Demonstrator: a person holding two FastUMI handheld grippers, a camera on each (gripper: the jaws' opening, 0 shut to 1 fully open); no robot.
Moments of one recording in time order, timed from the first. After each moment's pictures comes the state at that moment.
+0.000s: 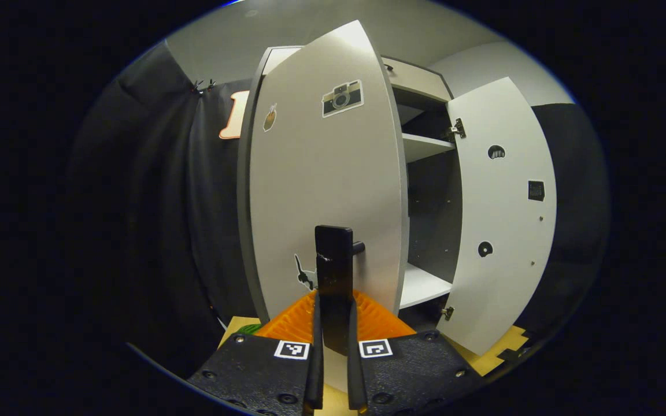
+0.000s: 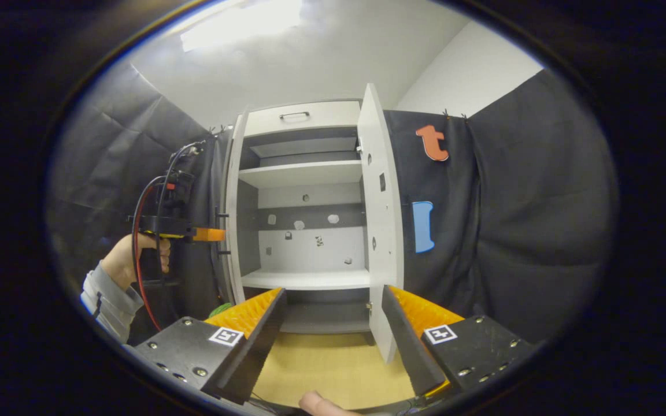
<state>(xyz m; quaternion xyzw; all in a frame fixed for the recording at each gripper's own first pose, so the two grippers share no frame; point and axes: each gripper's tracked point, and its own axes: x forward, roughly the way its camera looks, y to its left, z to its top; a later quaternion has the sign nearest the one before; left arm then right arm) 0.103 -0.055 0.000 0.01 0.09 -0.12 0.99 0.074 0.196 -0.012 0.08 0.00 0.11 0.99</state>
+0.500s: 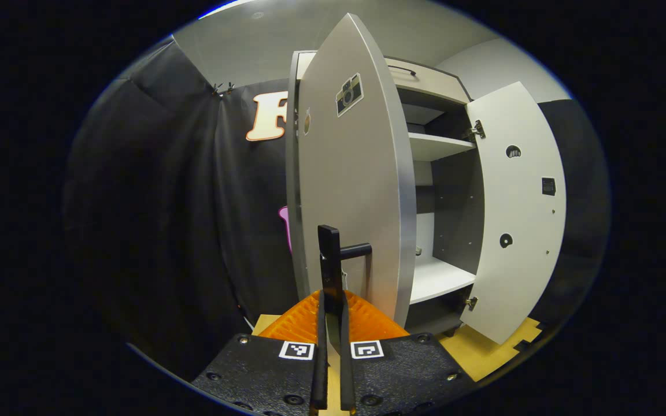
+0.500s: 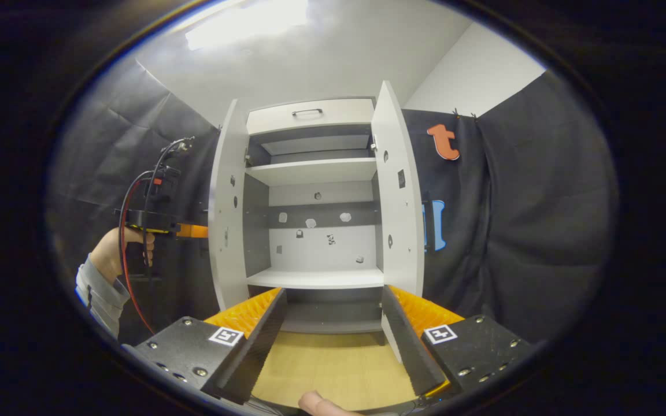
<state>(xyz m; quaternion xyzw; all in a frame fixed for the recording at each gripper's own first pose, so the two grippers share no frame) 0.089 0.018 0.001 0.03 0.10 -0.07 0.99 0.074 0.229 -0.017 0.08 0.00 0.13 0.99</state>
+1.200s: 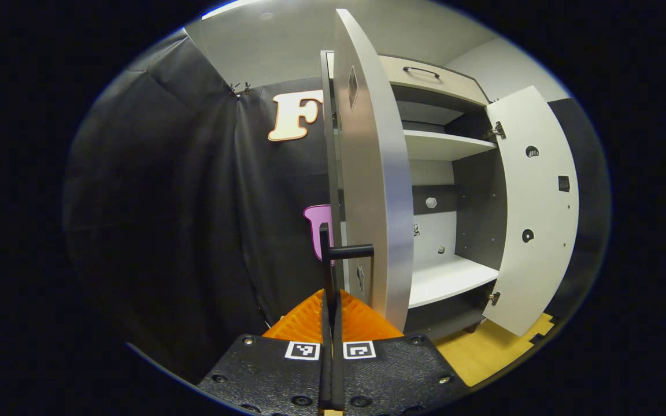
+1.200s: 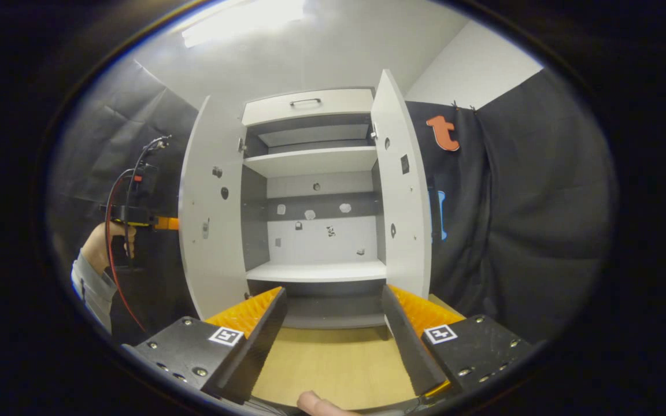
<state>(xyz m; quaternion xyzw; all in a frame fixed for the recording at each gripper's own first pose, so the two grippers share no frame) 0.103 0.074 0.000 0.03 0.09 -0.06 0.99 0.084 0.238 -0.035 0.08 0.02 0.12 0.99</state>
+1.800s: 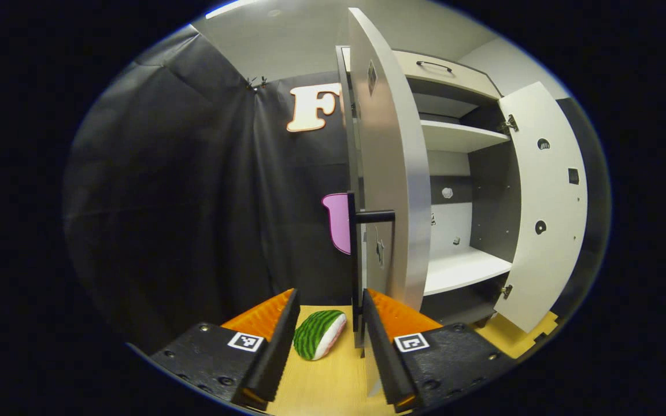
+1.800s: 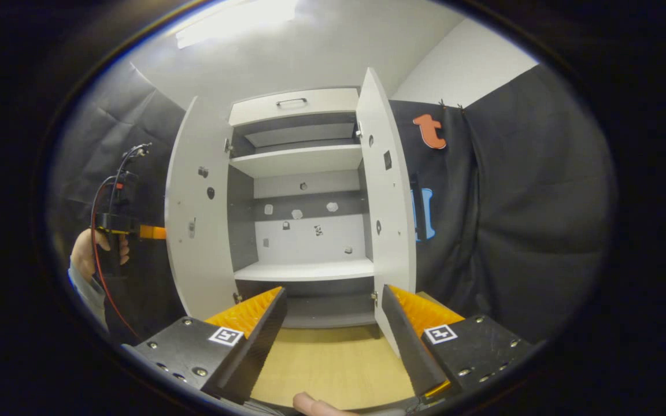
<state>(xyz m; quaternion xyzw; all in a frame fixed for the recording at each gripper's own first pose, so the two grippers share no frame) 0.076 0.102 -0.018 0.03 0.11 0.00 0.99 0.091 0.221 -0.050 0.08 0.02 0.09 0.99</state>
